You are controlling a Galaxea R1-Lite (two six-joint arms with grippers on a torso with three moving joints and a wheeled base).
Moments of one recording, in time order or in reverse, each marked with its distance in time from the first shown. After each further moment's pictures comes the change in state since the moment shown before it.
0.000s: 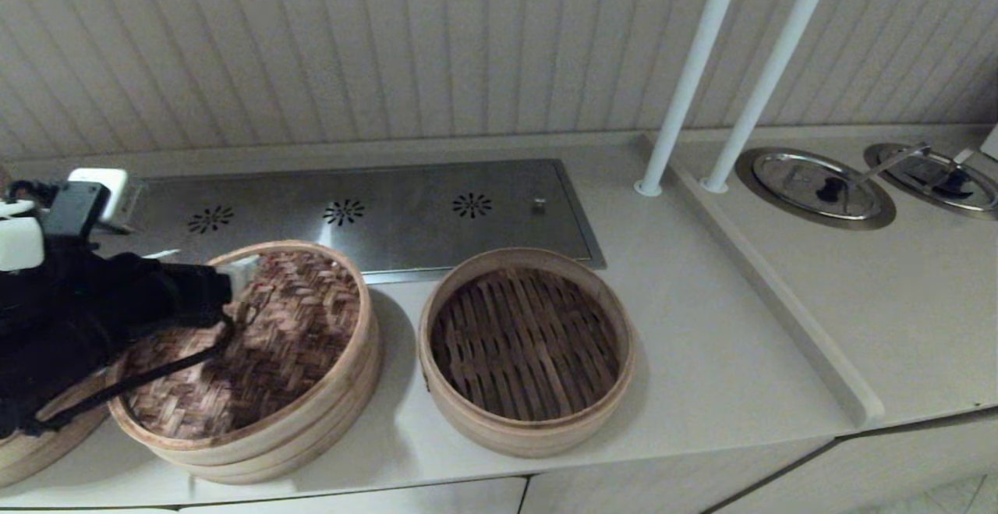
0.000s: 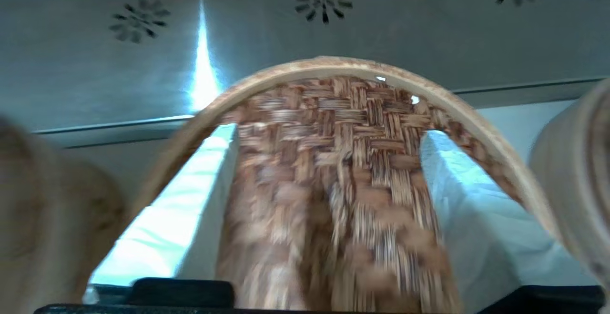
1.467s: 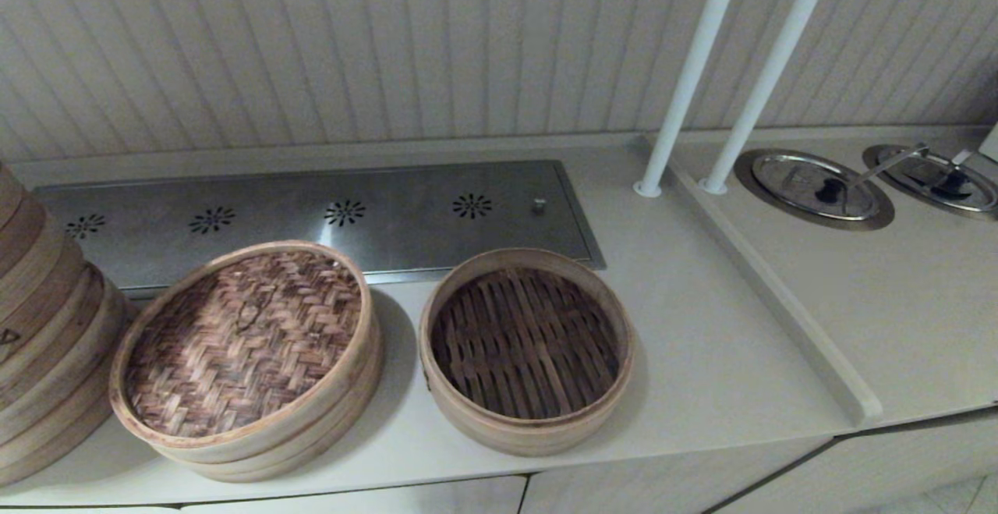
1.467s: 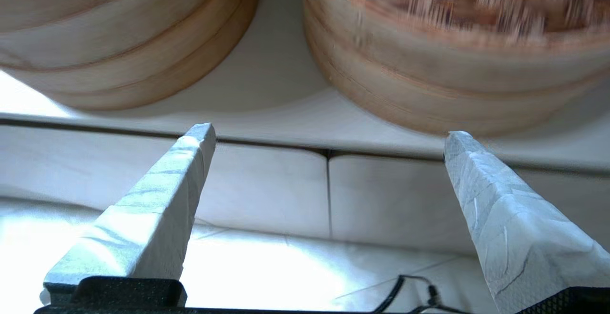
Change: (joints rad) left arm 0.270 -0.942 0.537 0.484 -0.048 -0.005; right arm 0.000 0.000 0.000 0.000 0.000 0.000
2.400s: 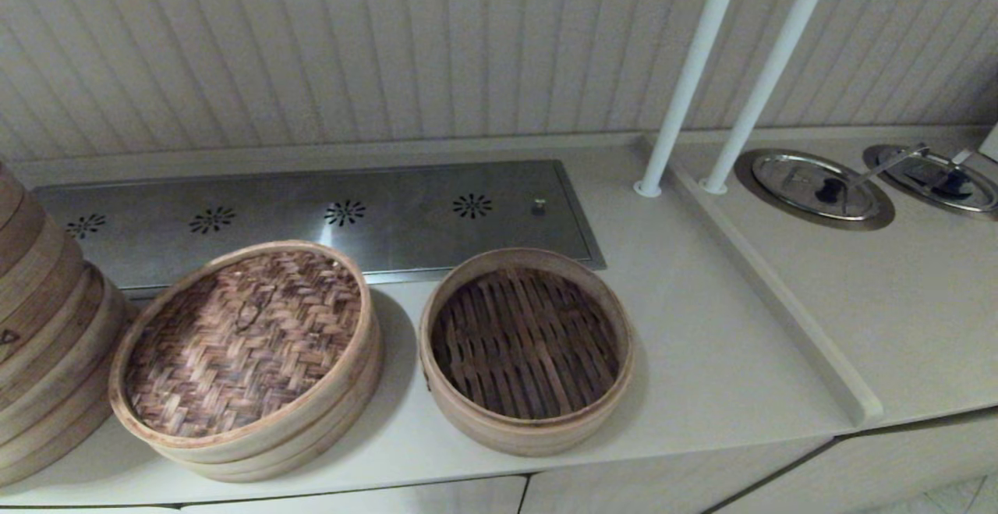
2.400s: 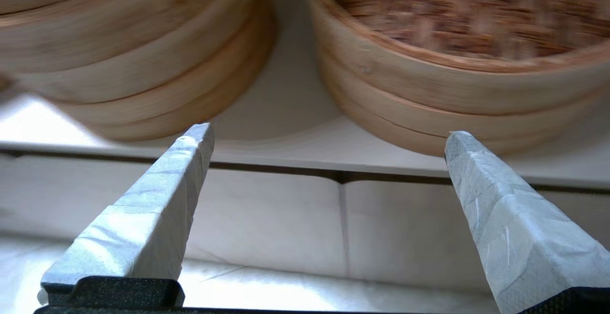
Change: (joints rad) left arm 0.000 -0.133 0.017 -0.011 0.032 0.054; right arm 0.000 0.000 0.000 0.000 0.000 0.000
